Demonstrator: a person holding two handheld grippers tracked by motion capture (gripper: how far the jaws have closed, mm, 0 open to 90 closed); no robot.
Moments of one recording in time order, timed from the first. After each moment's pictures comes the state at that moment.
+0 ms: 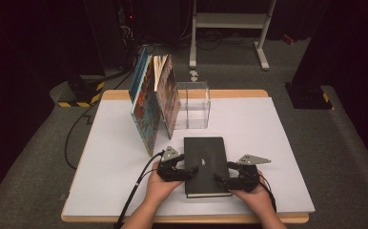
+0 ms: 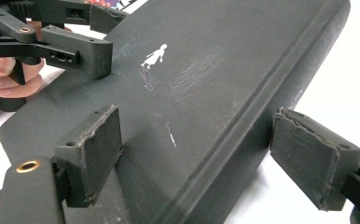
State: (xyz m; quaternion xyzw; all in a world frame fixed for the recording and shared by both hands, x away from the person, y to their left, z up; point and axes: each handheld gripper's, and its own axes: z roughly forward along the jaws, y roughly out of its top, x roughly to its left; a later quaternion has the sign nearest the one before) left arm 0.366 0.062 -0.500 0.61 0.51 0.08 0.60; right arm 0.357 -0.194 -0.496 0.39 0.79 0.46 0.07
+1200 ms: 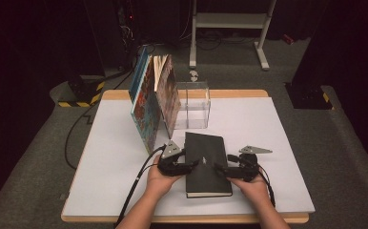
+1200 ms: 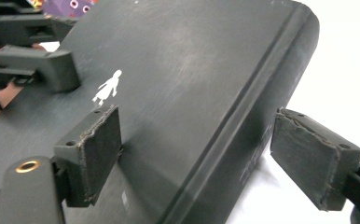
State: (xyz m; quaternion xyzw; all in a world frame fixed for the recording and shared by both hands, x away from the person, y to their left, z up) left arm 0.374 0.061 -0.487 0.62 0.46 0.10 0.63; right arm 0.390 -0.198 -0.499 0.43 0.76 0.48 0.04
